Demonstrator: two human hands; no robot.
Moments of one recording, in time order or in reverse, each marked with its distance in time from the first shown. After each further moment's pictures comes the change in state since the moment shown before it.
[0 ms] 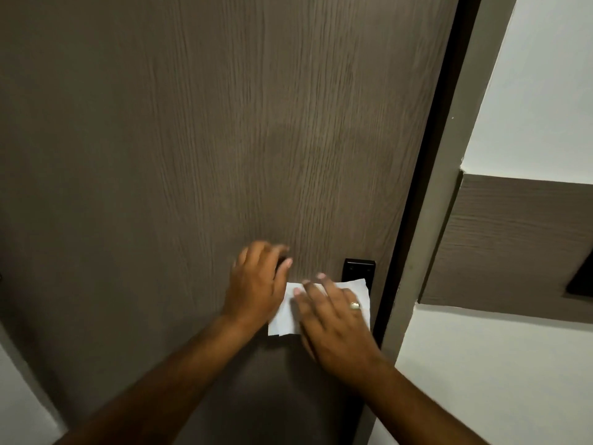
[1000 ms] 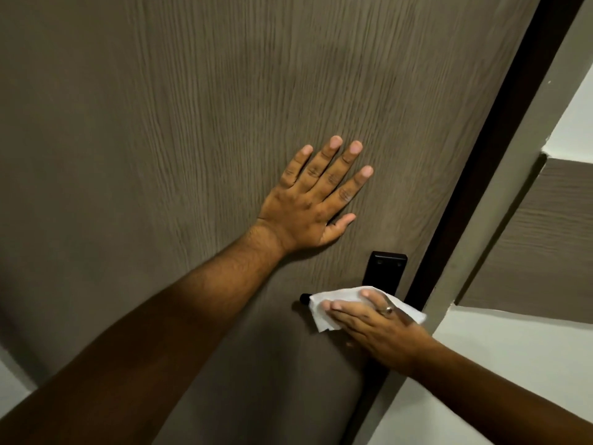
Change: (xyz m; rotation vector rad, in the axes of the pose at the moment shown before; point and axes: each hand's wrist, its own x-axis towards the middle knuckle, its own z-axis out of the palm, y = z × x) left_hand 0.111 -0.012 0.036 0.458 0.313 0.703; right_hand -0.018 0.059 0.030 -0.377 -0.313 -0.432
